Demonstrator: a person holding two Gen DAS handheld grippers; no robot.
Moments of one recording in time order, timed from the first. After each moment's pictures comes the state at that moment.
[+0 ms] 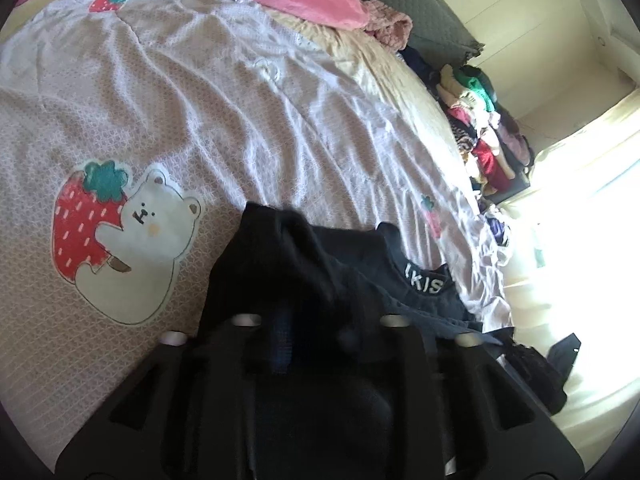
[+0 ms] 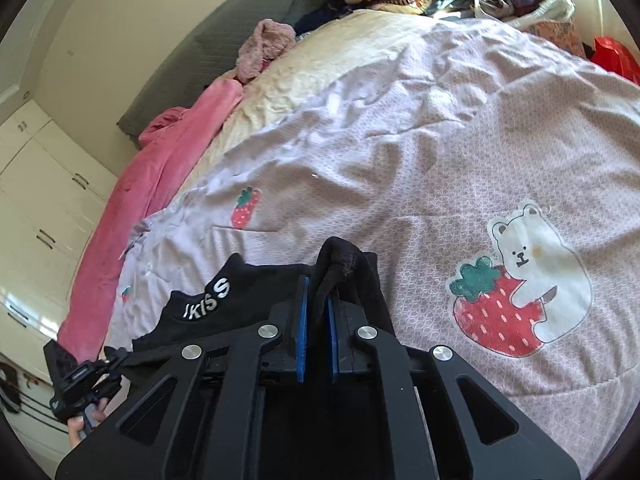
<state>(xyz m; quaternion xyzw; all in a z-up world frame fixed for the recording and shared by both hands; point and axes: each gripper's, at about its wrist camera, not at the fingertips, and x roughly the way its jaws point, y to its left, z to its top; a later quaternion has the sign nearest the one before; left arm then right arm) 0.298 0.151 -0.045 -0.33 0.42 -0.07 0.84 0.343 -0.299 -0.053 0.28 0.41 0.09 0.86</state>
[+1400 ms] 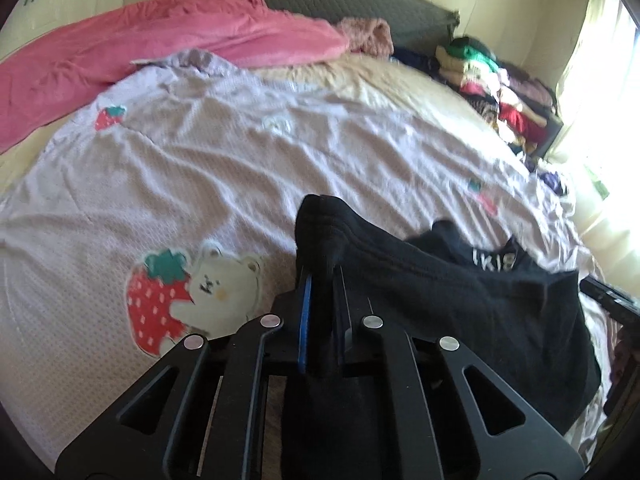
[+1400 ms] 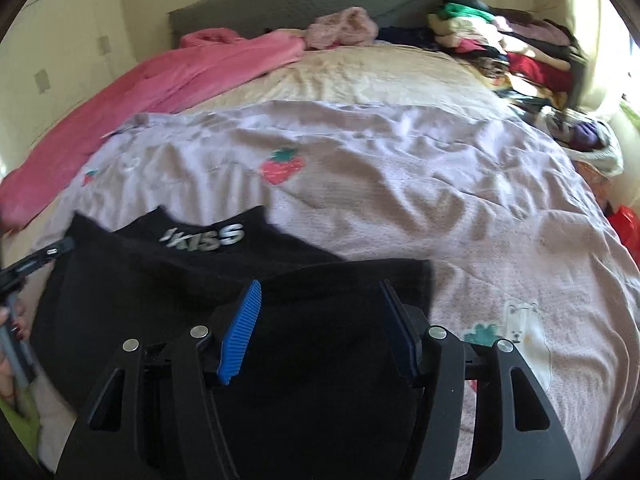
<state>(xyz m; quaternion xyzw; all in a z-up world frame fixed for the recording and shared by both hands) 0.290 0.143 -0.038 -0.13 0.38 -0.01 0.92 0.344 -0.219 -0.034 0.00 0.41 0.10 0.91</state>
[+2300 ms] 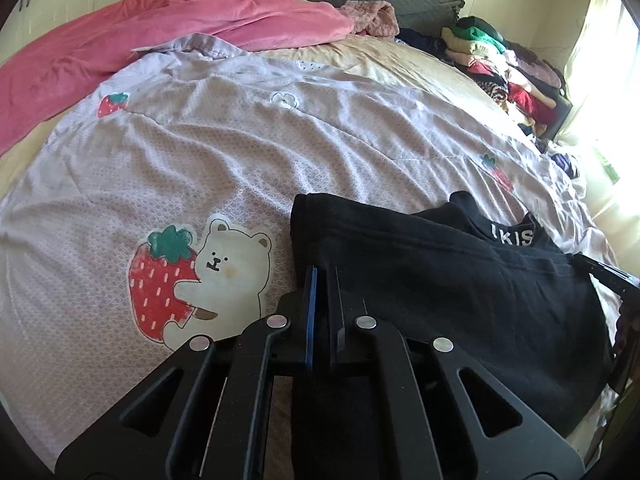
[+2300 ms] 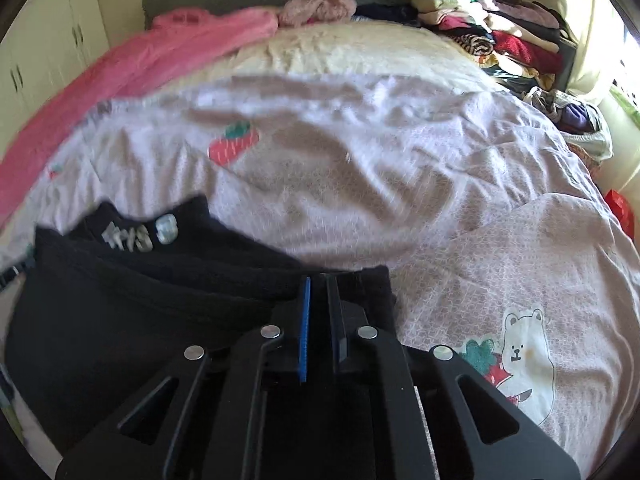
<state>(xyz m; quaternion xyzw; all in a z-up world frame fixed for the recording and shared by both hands) 0.292 0.142 -0.053 -0.11 0.41 0.00 0.90 0.378 -0.236 -0.061 0.01 0.44 0.08 0.90</state>
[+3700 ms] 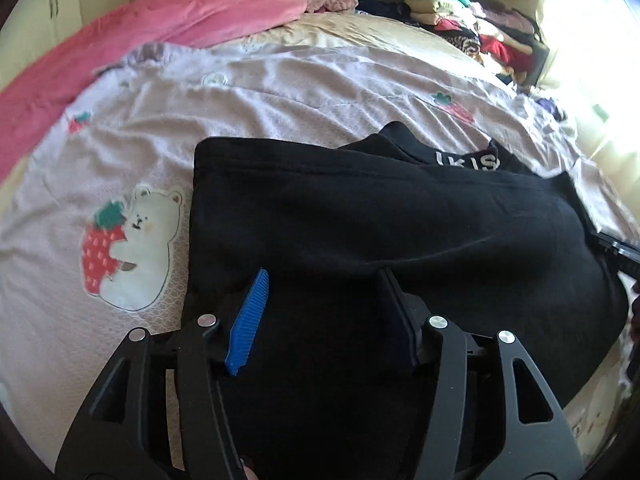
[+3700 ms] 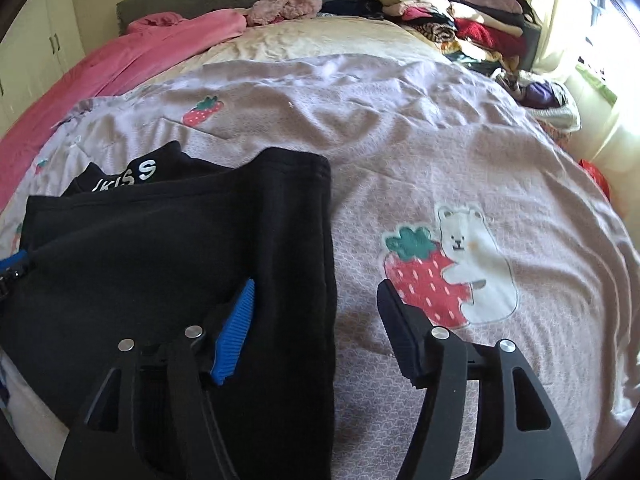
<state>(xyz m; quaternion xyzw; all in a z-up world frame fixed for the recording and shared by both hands) 0.276 0.078 -0.067 -0.03 0.45 -0.04 0.89 0.311 -0.267 -0.082 0.01 0.45 0.03 0.89</state>
